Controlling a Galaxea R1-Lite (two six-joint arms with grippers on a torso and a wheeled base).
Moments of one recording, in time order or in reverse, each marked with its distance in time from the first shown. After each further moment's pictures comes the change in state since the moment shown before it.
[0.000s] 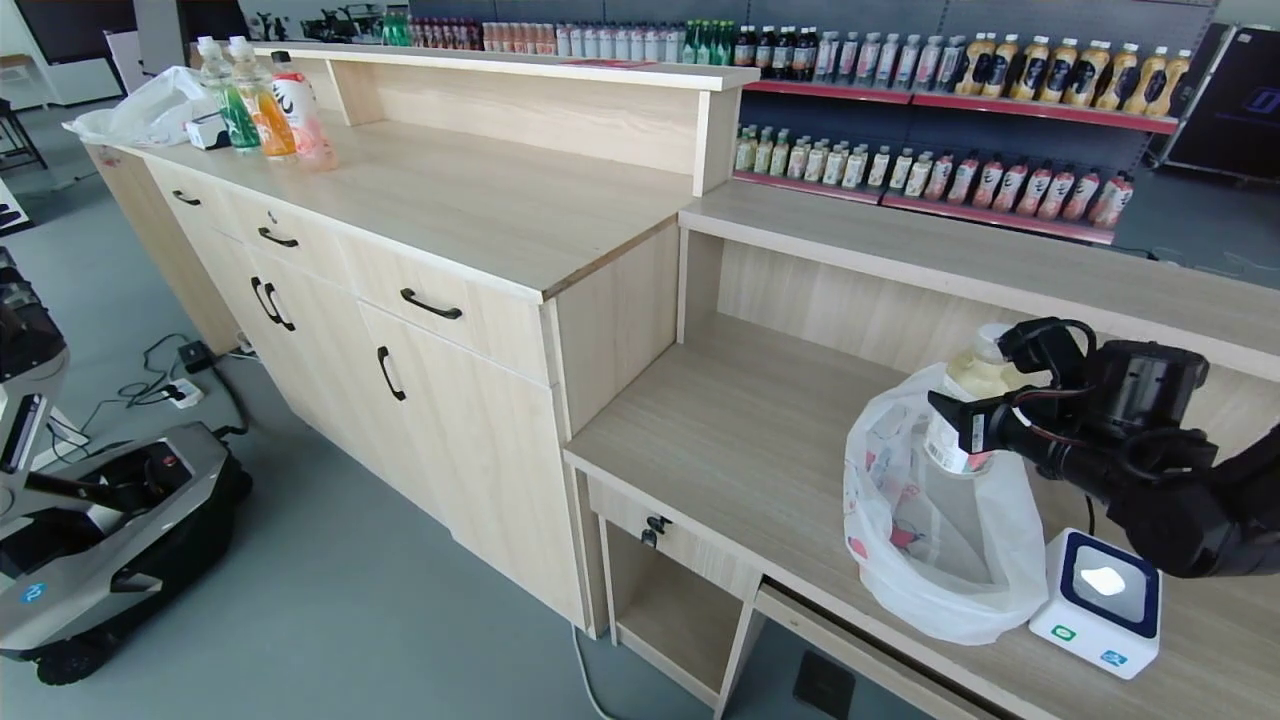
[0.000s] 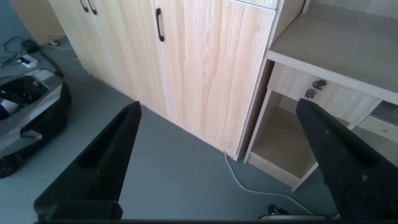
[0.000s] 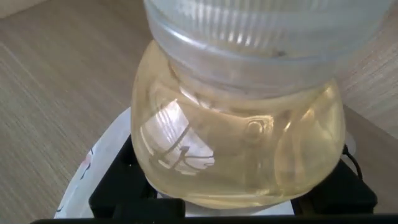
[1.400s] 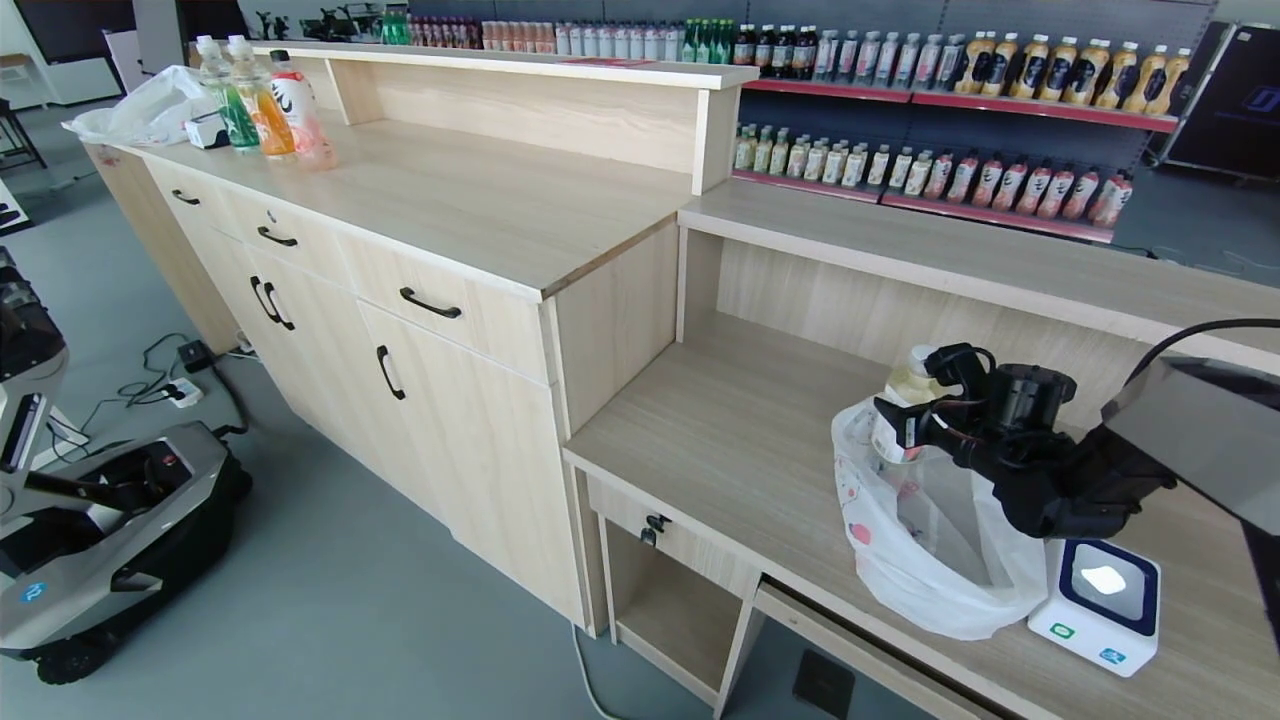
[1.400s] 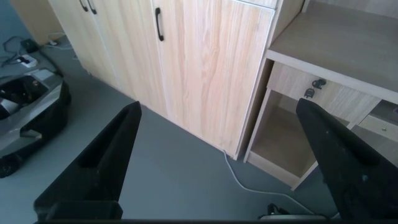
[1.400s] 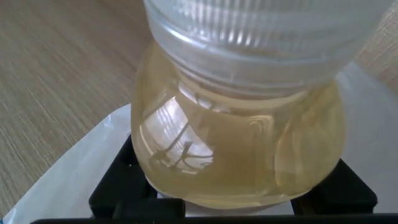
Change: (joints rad) left arm 0.000 0.000 0.000 0.000 0.000 0.000; right arm -0.021 0.426 -0.429 -0.023 0.095 0.009
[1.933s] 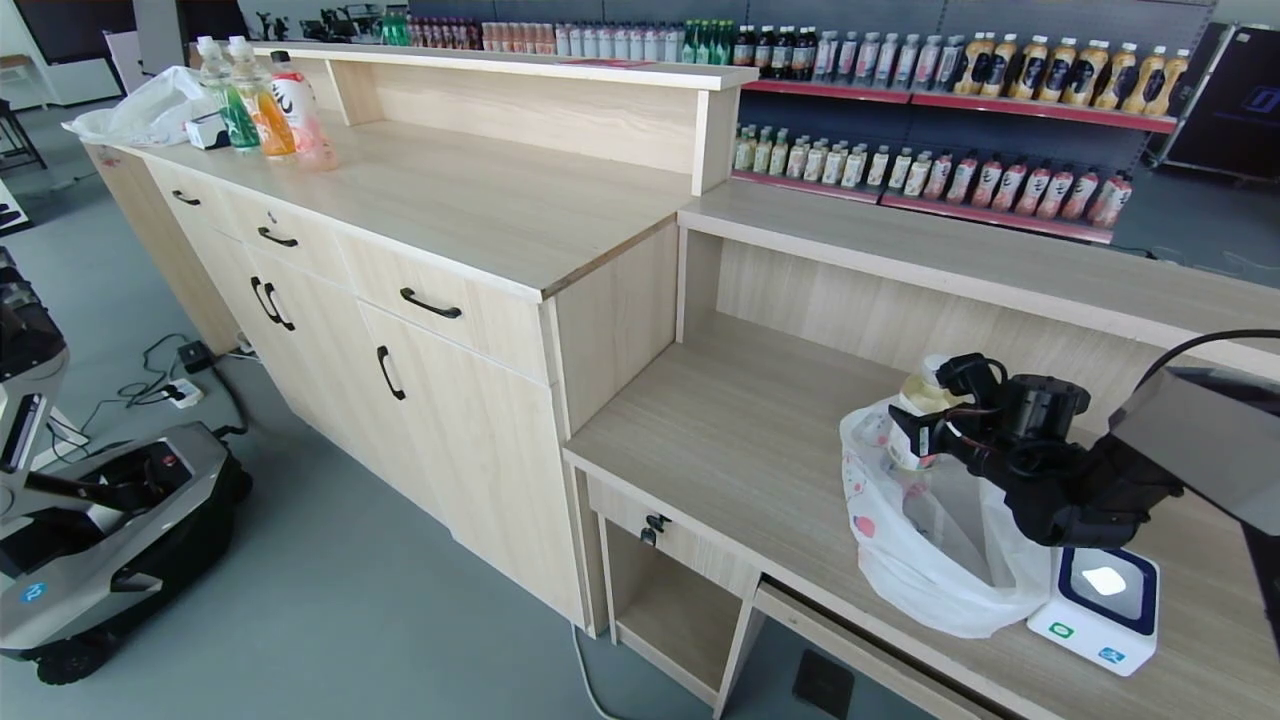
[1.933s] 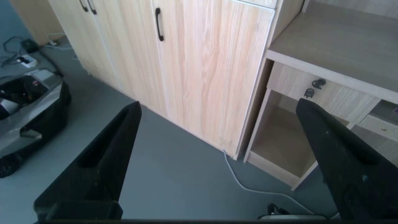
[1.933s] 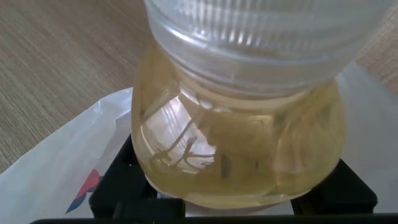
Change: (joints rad) left arm 0.000 0.000 0.000 0.000 0.000 0.000; right arm -0.042 0.038 0.008 -0.026 0.001 -0.043
